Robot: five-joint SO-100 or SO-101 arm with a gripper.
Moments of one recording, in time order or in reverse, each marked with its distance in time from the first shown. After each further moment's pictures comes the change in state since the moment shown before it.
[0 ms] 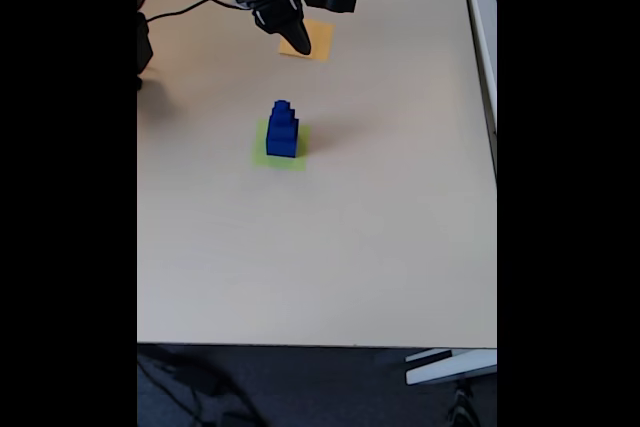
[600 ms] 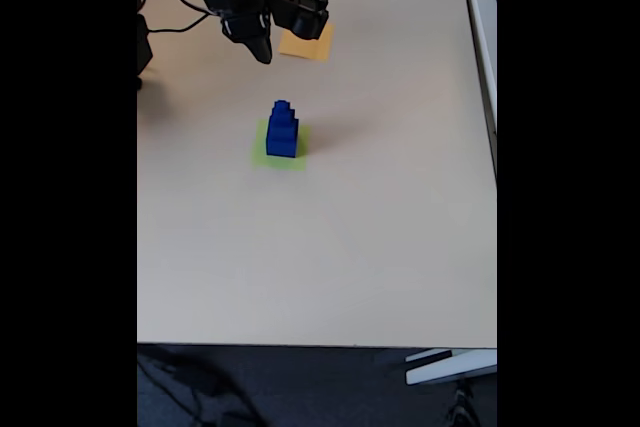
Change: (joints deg) arm 5.7 7.6 16.0 3.3 -1.4
